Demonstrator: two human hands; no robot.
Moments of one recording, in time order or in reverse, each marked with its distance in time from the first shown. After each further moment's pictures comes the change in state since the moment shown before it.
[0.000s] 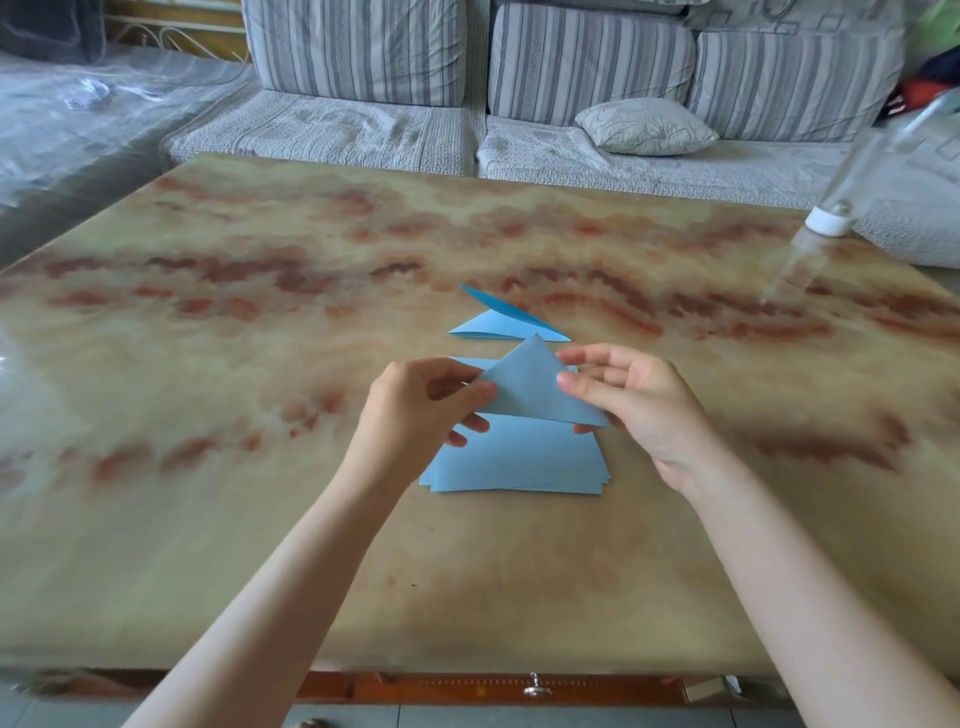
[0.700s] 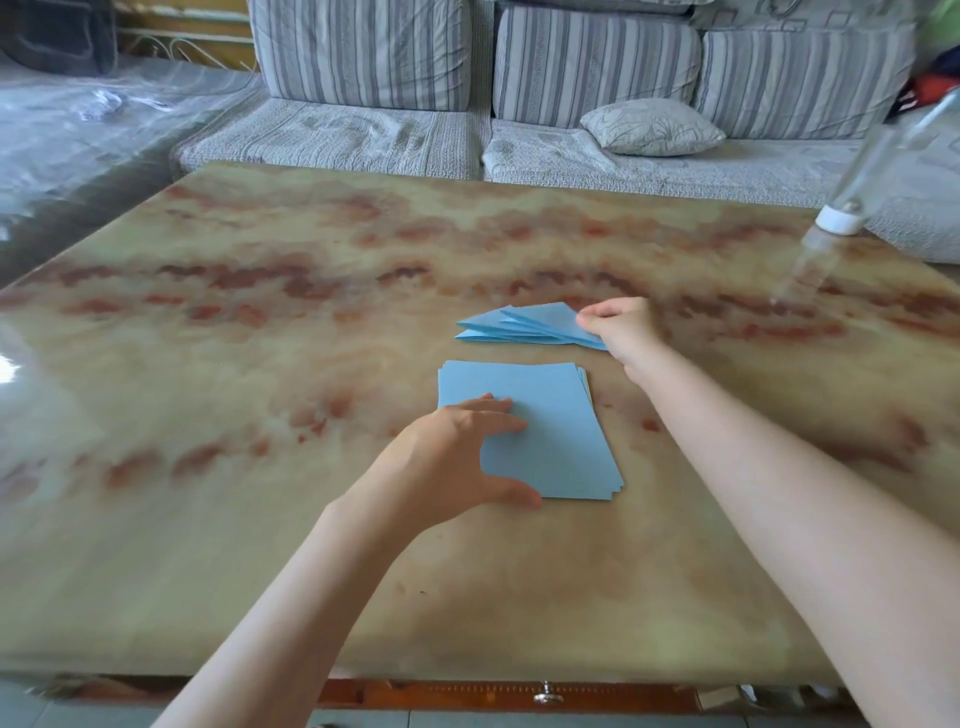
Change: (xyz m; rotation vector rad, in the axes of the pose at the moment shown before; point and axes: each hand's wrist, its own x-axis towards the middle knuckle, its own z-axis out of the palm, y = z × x) left_hand -0.002 -0.016 0.008 0.742 -0.349 0.237; right_hand 0.137 0.031 -0.016 -0.357 0.344 0.054
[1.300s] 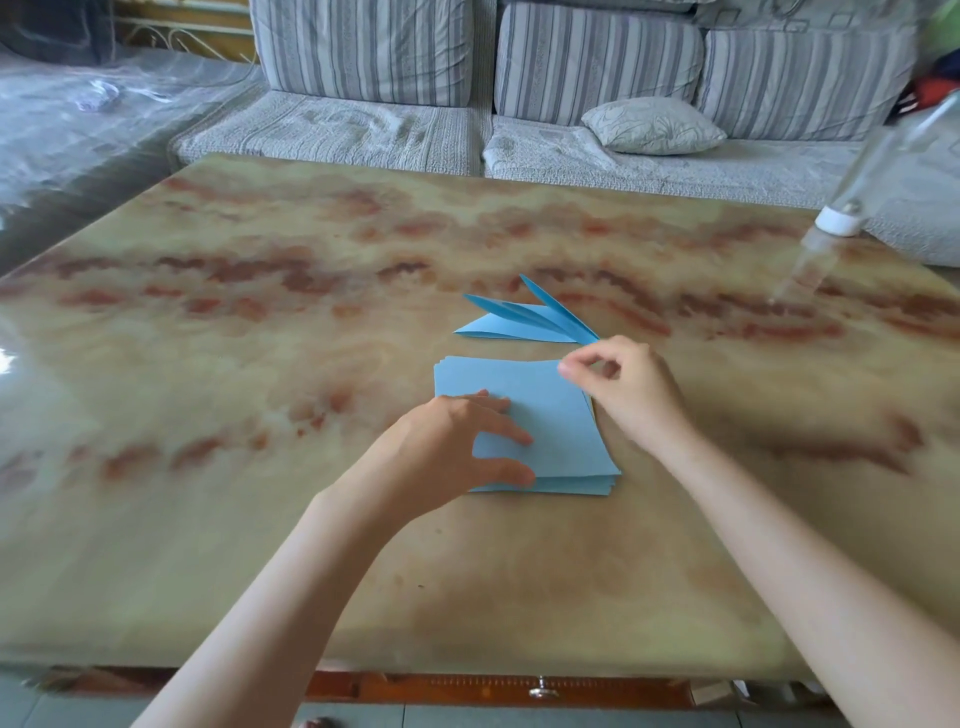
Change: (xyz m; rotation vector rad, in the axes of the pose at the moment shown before) left_hand -0.002 -0.004 -0.005 -0.111 0.031 0.017; right_hand -0.090 0.007 -0.020 -0.148 -0.129 -0.356
